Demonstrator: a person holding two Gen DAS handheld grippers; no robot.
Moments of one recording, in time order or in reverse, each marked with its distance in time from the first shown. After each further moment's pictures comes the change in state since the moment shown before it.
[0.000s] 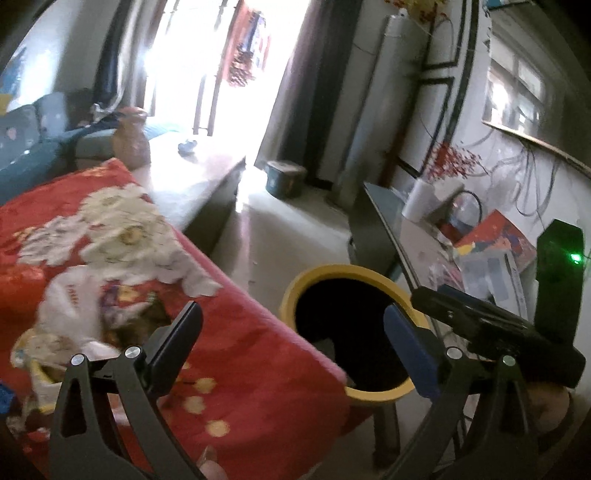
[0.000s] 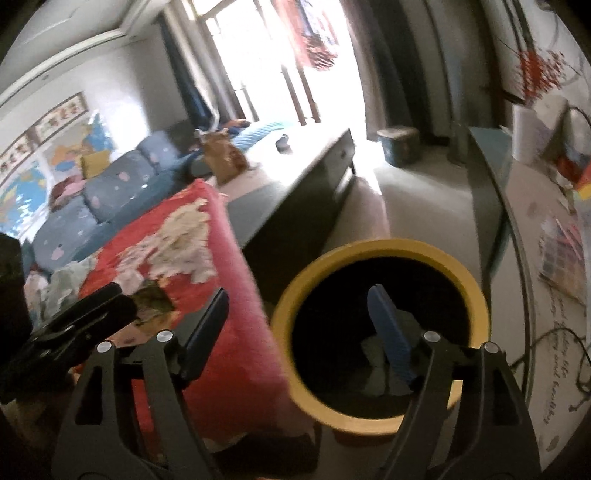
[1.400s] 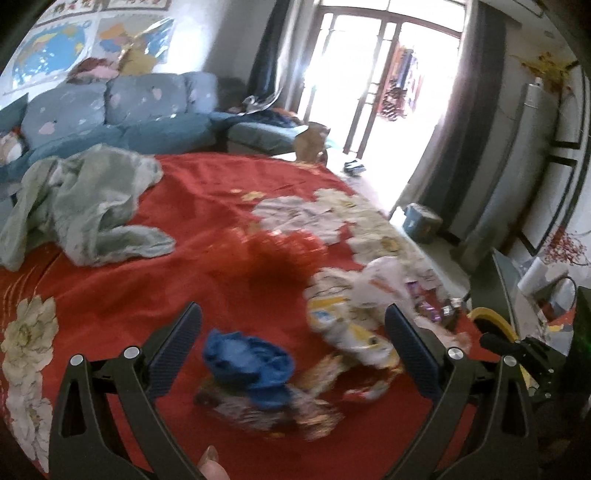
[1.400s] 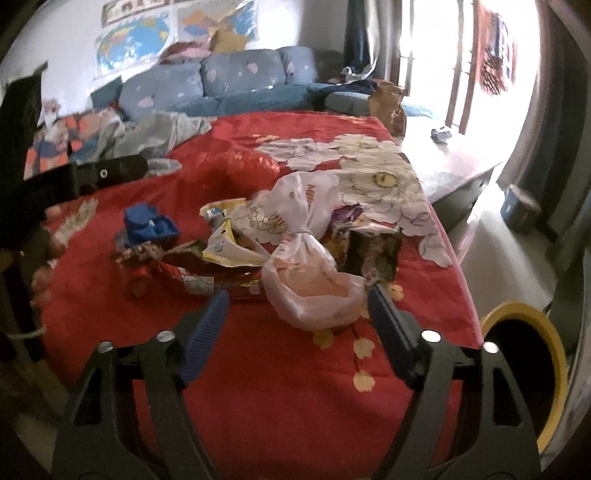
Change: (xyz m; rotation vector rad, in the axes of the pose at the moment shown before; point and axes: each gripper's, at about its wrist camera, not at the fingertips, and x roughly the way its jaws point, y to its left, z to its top) left arm -0.151 0.216 -0.049 -0.323 -0.087 0.438; right arm 0.058 0.230 -0.067 -0.603 0.202 0.222
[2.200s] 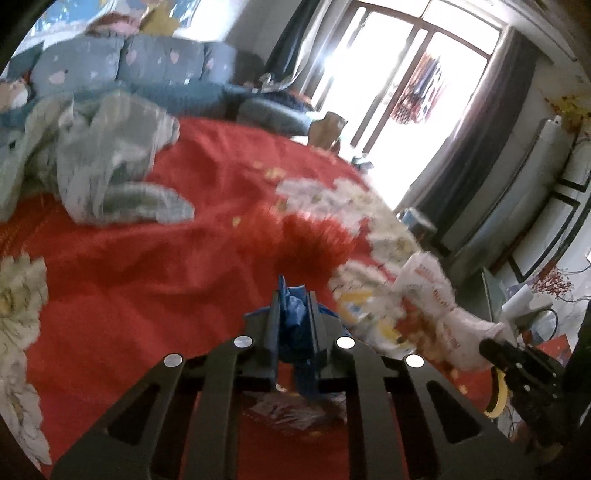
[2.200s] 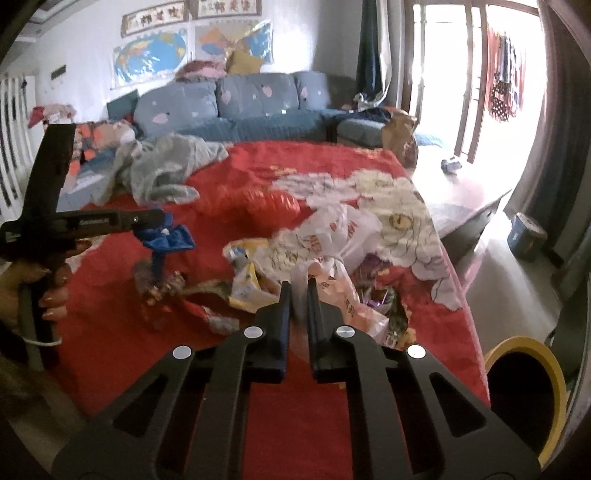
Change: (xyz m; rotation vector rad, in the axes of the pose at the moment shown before) left arm 0.006 0.040 0.000 -0.138 0.038 -0.070; right arm -0.017 0.013 0.022 -0.021 -0.123 0.044
